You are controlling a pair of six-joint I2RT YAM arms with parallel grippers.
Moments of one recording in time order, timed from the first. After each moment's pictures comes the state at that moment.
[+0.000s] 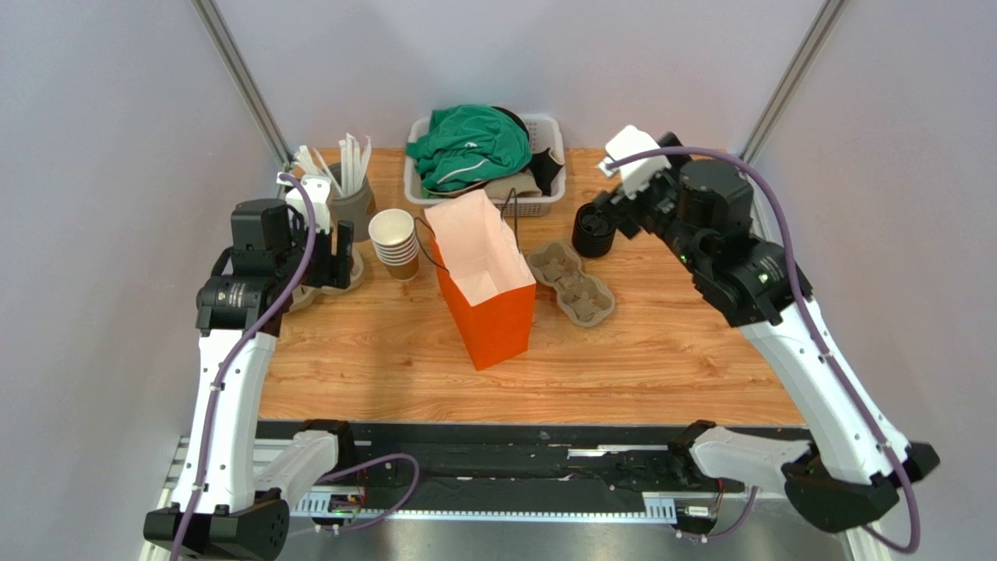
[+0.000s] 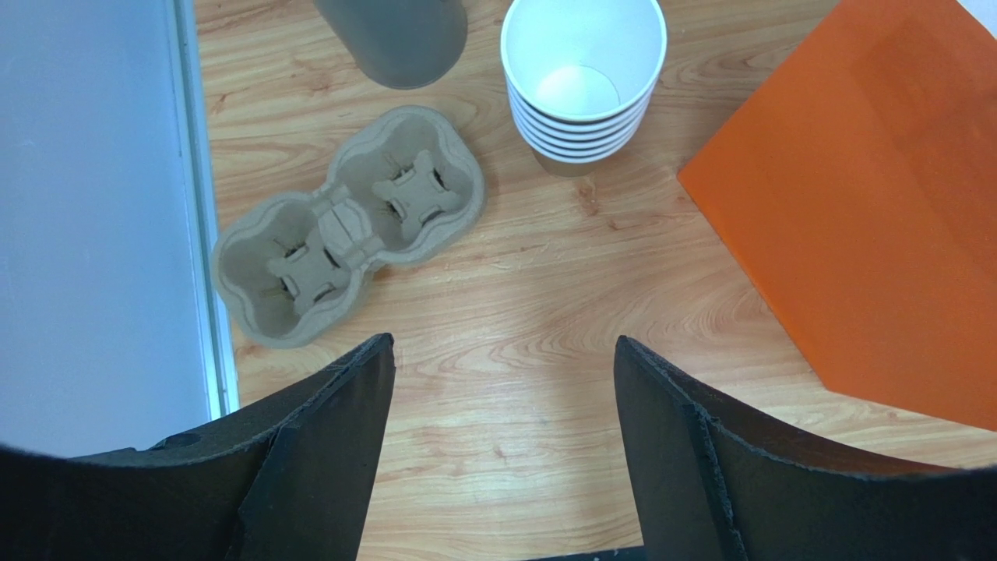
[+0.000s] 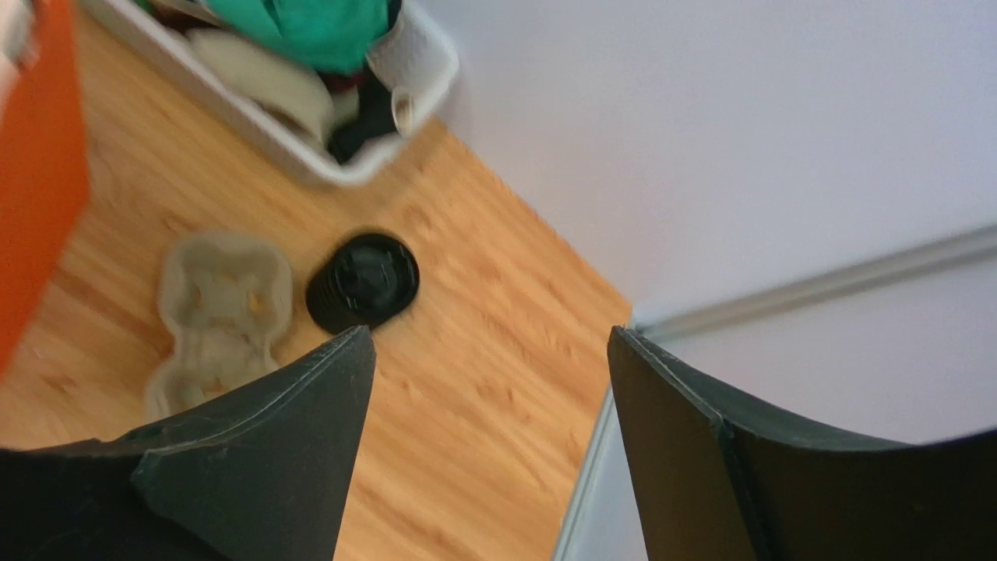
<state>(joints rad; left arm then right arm) -0.03 0.96 1.27 -0.92 0.07 0.13 0.61 1.15 1.54 -0.62 0.26 -0.57</state>
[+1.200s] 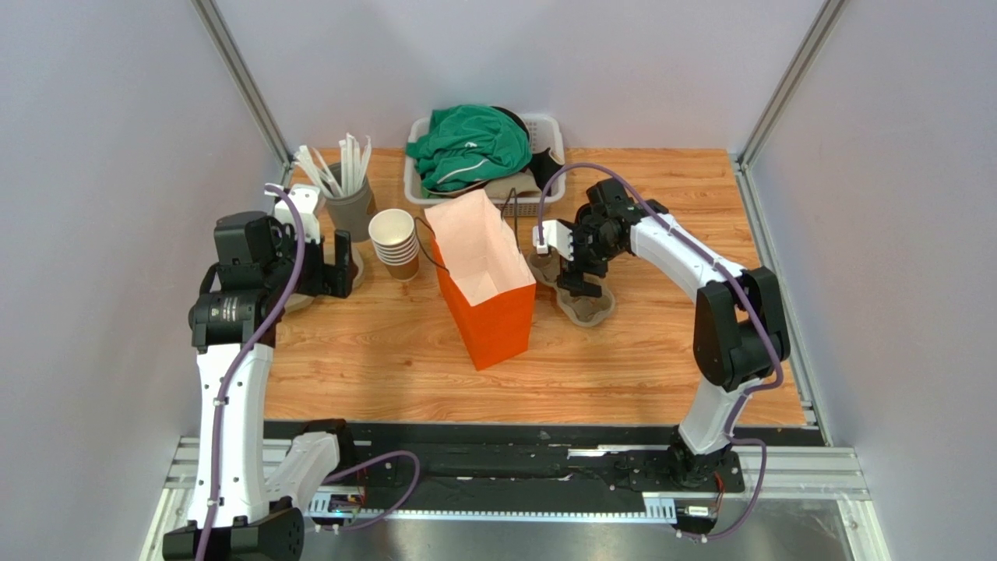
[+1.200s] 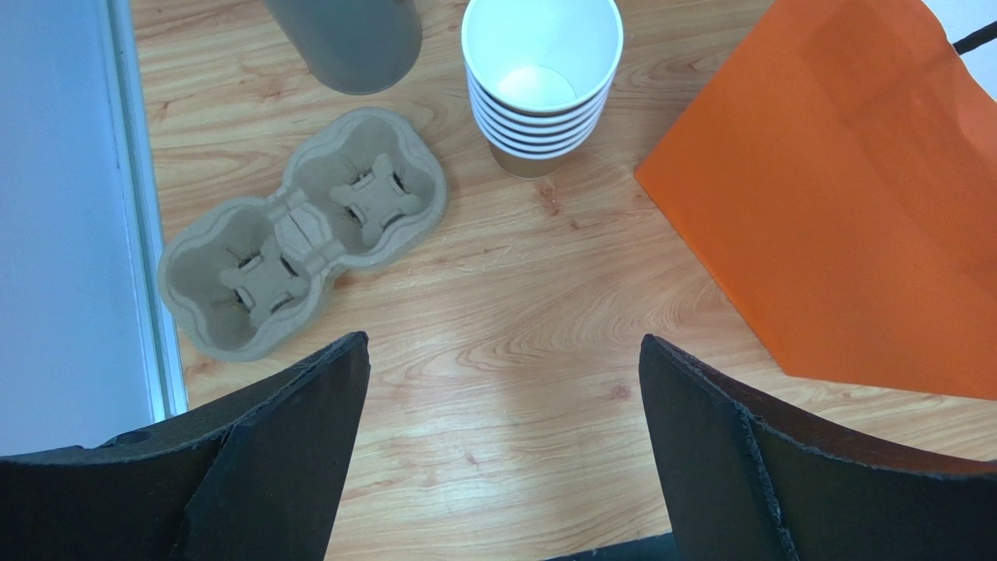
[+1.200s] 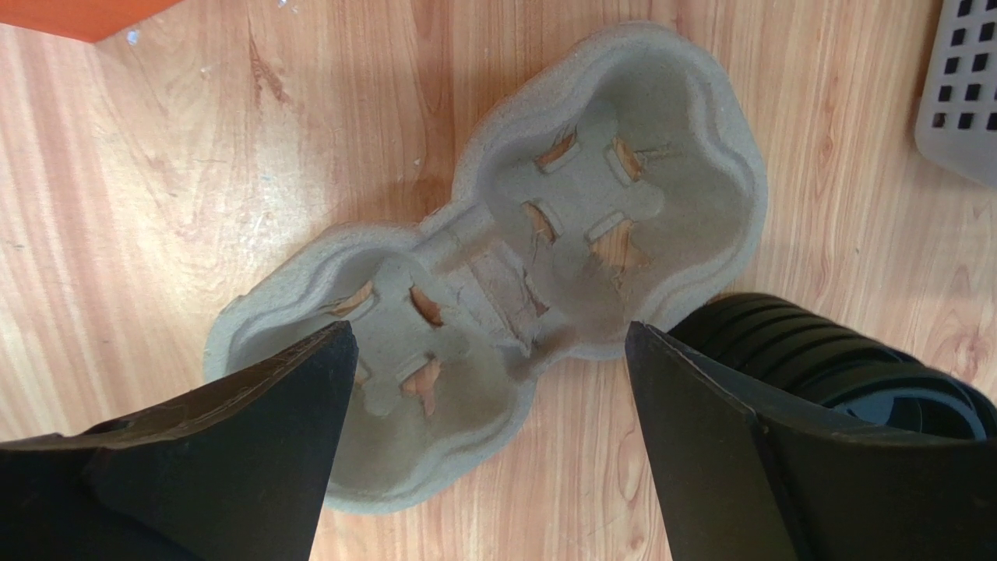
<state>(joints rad) 0.09 0.90 1.20 -0.90 0.27 0.16 0.36 1.78 1.38 -0.77 -0.47 -1.16</state>
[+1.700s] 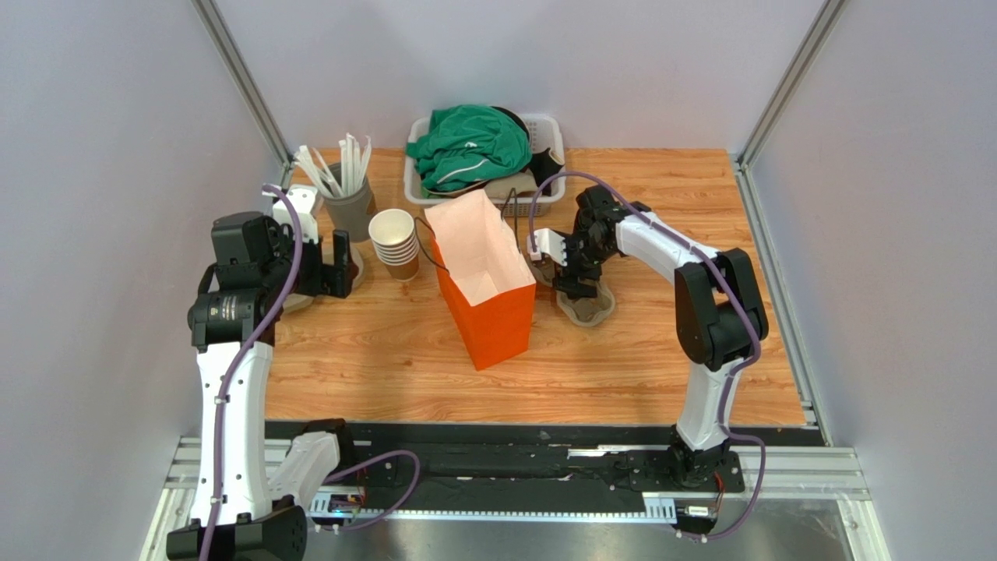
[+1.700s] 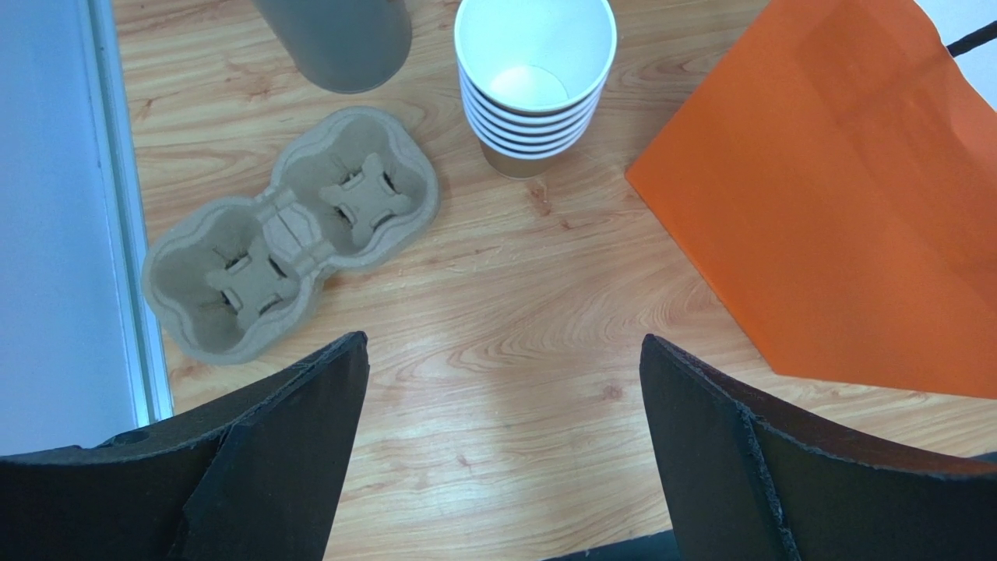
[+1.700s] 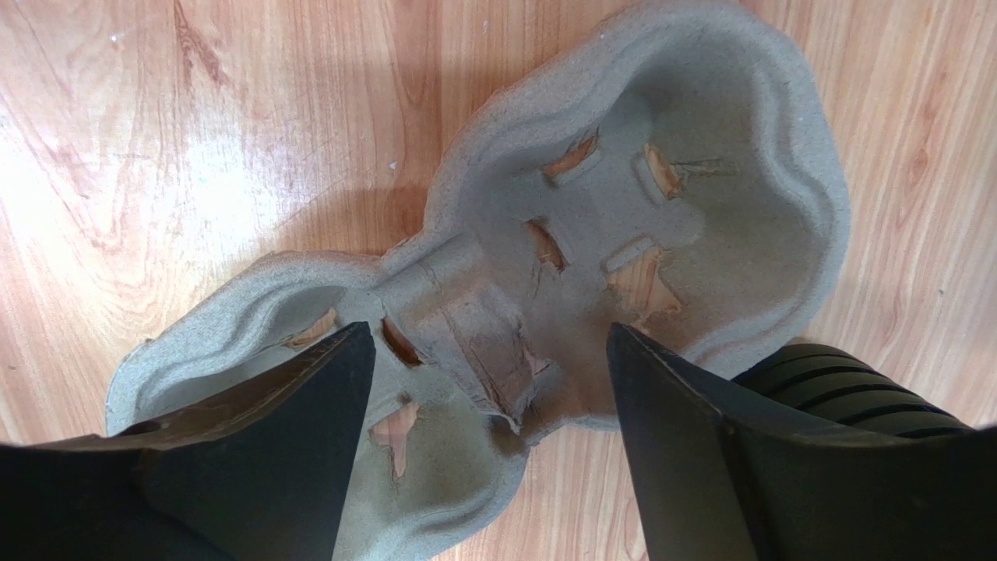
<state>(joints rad) 0.12 0.91 1.20 -0.89 0.31 0.16 0.36 1.92 1.41 -0.74 -0.44 -1.20</state>
